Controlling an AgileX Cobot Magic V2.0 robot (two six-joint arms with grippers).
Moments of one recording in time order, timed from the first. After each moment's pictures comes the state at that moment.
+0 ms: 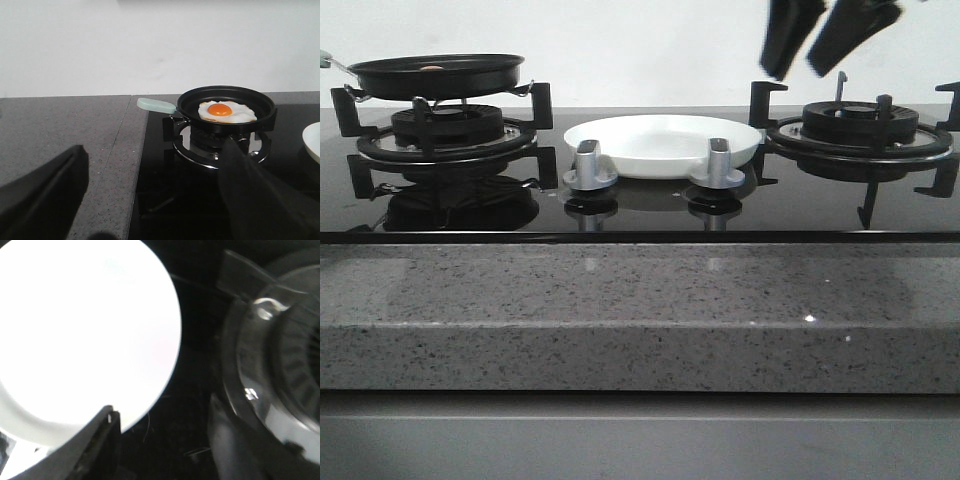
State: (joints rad) left arm -0.04 0.37 -0.42 0.15 0.19 -0.12; right arm 0.22 1.83 -1.73 0.21 0.99 -0.14
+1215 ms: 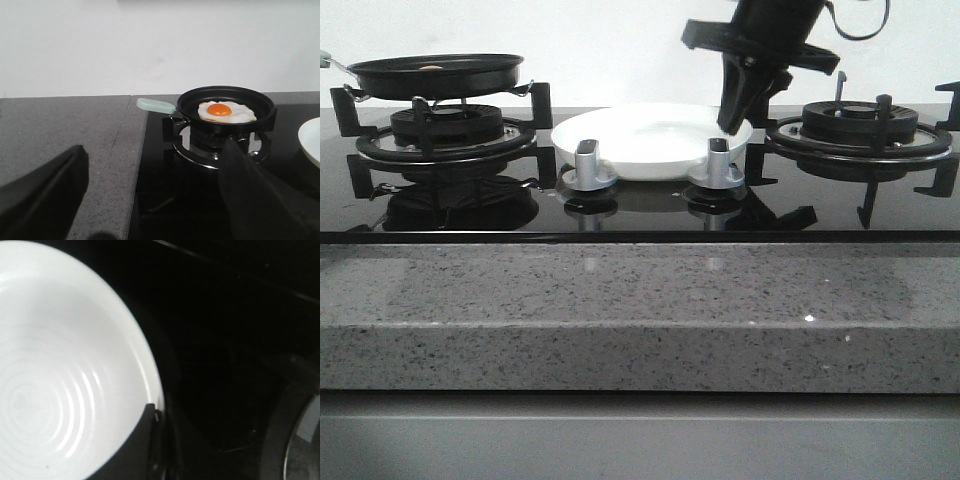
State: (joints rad) left arm -0.04 0.37 -0.42 0.15 0.19 -0.12; right arm 0.22 2.22 -2.23 0.26 1.22 -0.12
